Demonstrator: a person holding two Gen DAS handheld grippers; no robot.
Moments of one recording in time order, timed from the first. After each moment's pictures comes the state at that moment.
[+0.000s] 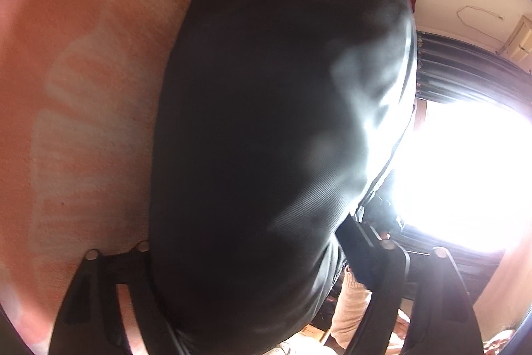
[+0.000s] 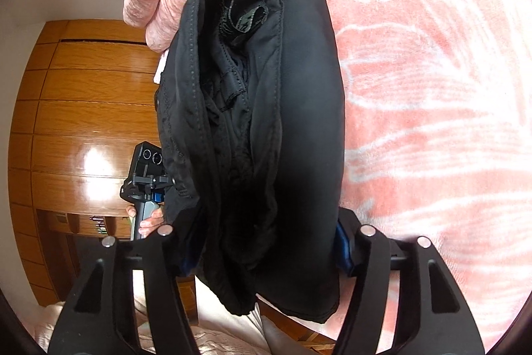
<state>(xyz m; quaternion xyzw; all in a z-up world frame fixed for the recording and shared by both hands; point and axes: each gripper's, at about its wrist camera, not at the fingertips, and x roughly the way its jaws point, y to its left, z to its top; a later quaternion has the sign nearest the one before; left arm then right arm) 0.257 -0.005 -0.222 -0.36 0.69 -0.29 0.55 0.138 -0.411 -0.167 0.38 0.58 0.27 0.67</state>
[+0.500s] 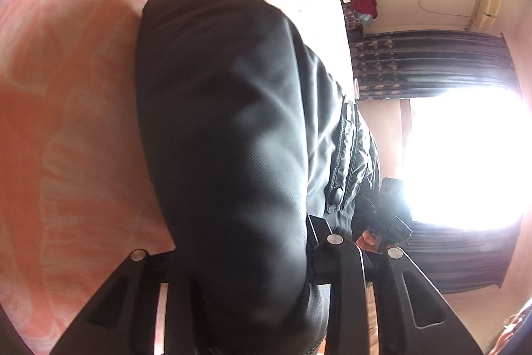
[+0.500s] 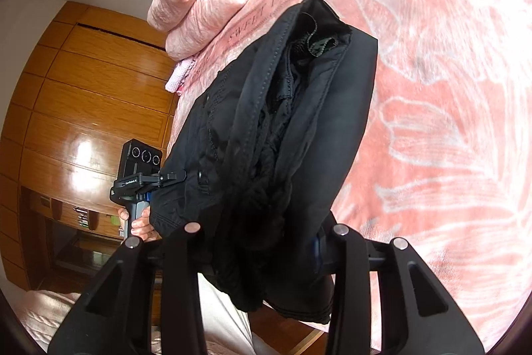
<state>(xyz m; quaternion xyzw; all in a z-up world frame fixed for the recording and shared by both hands) 0.274 -0.015 -0.158 -0.33 0.62 -0.33 0.63 0.128 -0.405 -0.103 0.33 0.52 0.28 0.74</state>
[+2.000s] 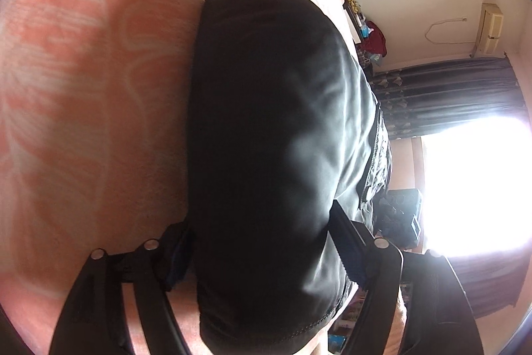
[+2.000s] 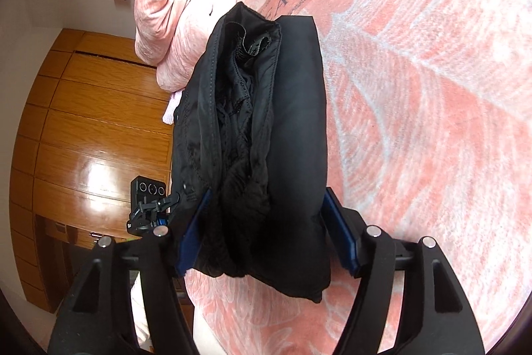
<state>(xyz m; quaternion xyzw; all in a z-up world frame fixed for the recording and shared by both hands) 0.302 0.024 -0.186 -0.35 0.57 -0.28 0.69 0.237 -0.450 -0.155 0.39 0.51 0.27 0.71</state>
